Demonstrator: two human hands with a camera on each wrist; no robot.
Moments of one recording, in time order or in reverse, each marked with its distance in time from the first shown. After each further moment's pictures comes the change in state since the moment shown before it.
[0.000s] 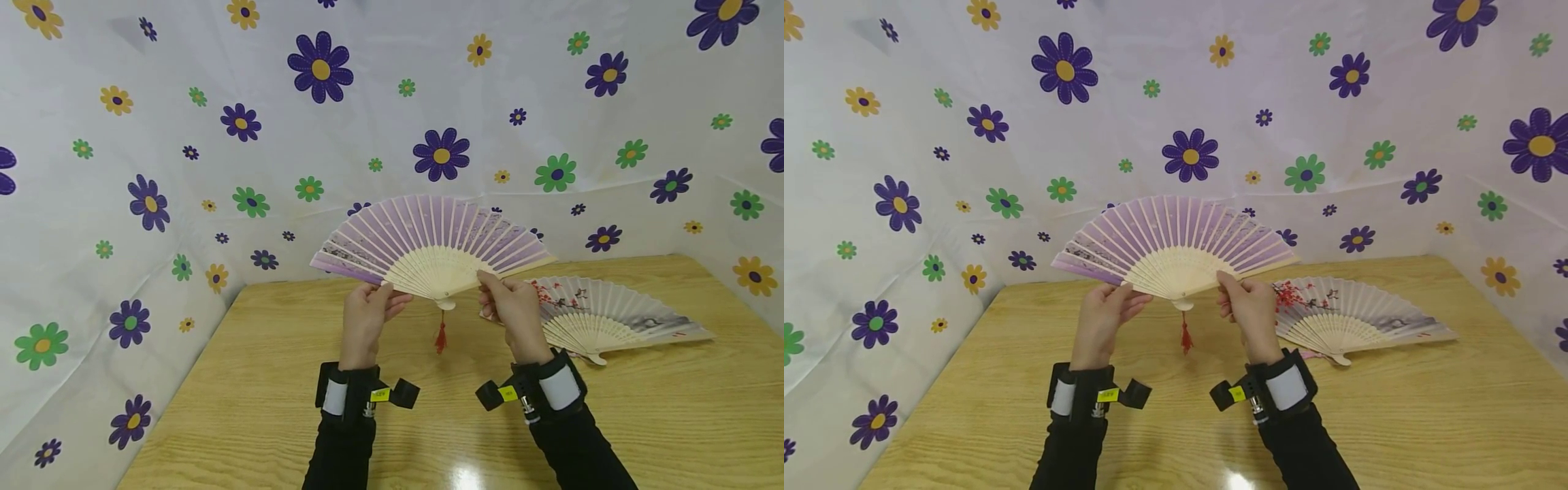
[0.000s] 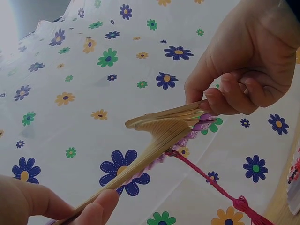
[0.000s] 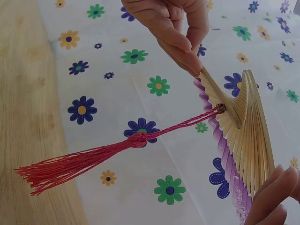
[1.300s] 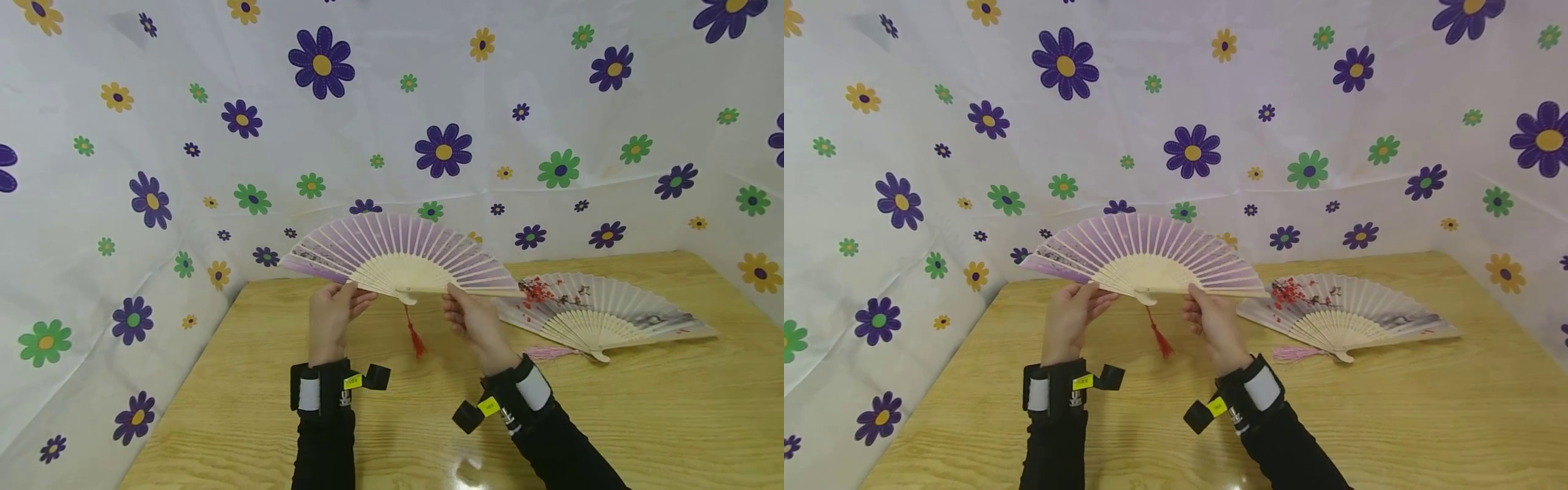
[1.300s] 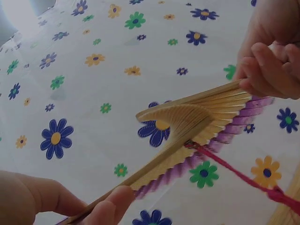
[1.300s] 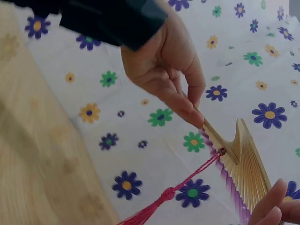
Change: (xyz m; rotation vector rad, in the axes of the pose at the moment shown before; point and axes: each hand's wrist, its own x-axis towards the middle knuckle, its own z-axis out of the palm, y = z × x) left_hand 0.016 -0.002 -0.047 0.025 0.083 -0.043; right_hand -0.013 0.024 0.035 0.256 -0.228 0.245
